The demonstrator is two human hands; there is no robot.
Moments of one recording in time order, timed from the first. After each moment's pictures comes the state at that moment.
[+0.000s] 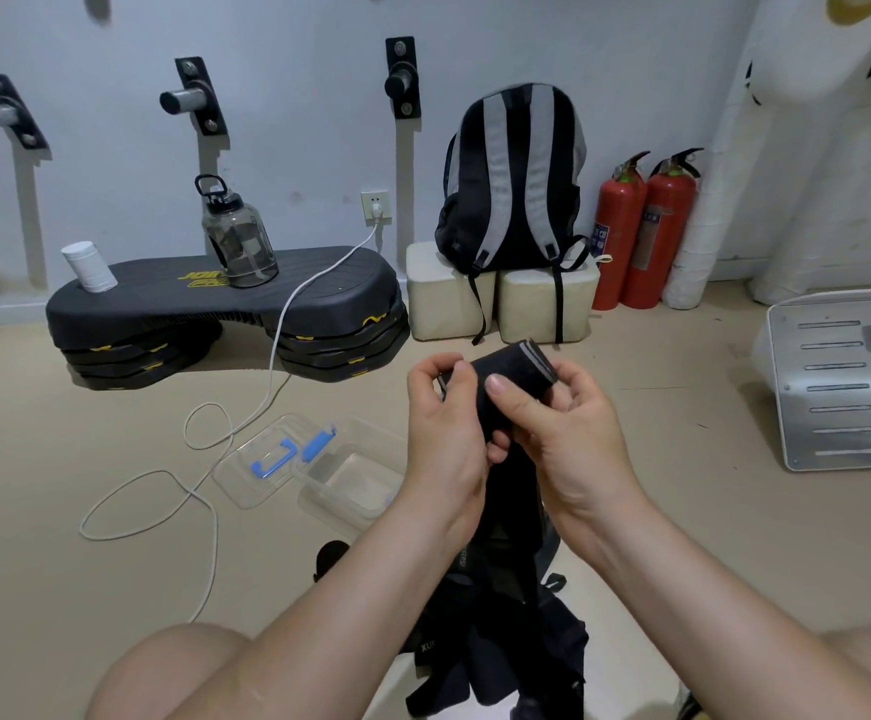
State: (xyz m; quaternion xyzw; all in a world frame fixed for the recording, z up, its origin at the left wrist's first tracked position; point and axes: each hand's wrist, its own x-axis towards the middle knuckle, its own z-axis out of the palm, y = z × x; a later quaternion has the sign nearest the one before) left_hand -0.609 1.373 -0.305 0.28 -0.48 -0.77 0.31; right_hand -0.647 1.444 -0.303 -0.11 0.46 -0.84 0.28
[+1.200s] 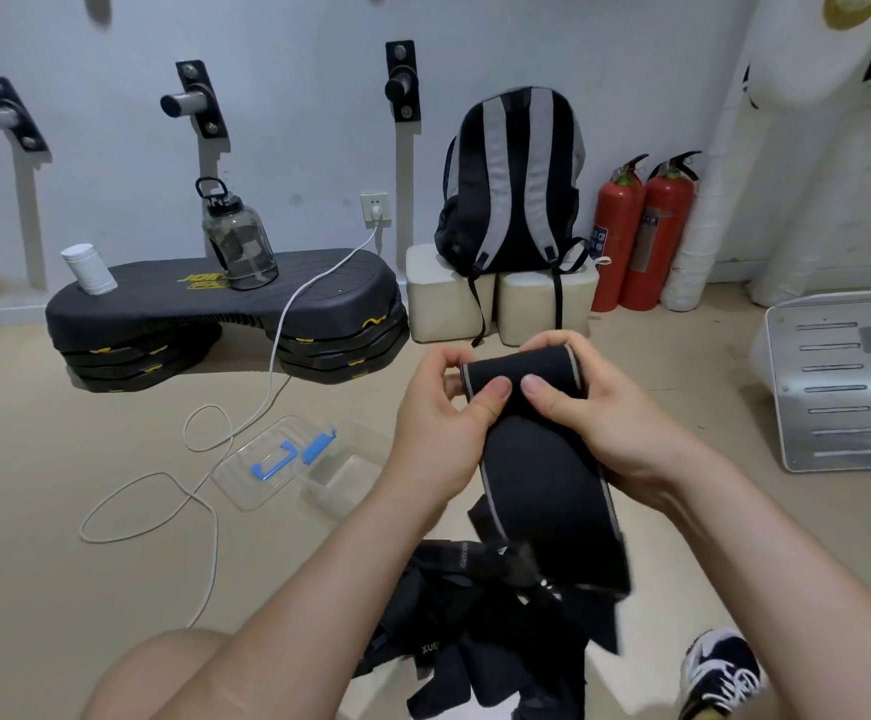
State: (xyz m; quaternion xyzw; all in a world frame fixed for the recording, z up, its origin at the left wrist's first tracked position) left_hand -0.596 1.348 -0.309 0.22 -0.69 -0.63 0.27; right_hand -0.696 1.467 -0.298 -0.32 0.61 -0.66 0.30
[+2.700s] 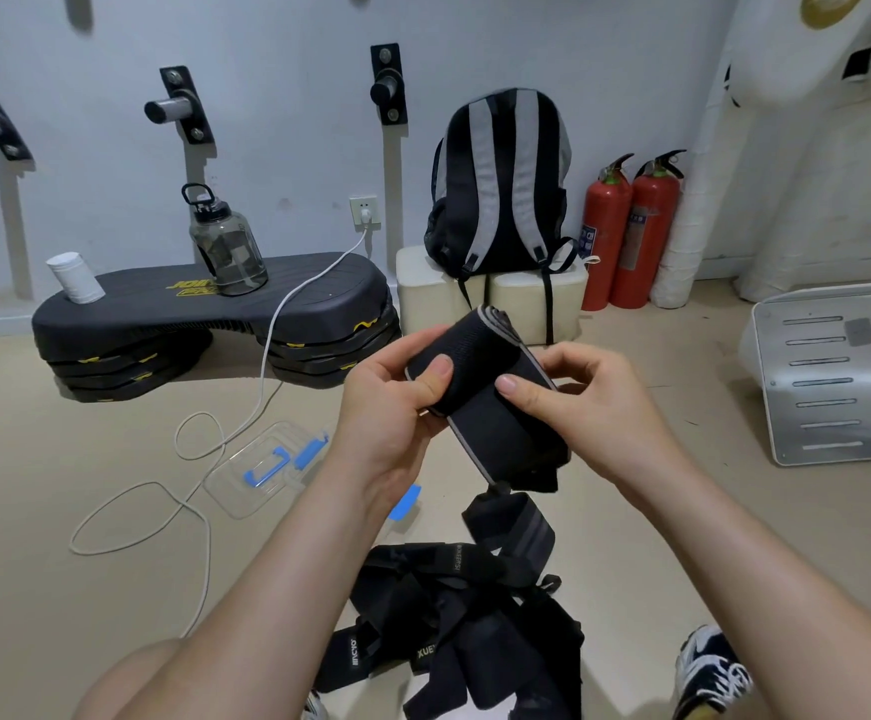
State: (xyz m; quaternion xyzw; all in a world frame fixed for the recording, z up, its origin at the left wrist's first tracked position) left_hand -0.595 1.331 -0.292 0.18 -0.53 -0.78 0.28; right_hand -0.694 1.470 -0.297 -0.29 0.73 -0.60 0.14
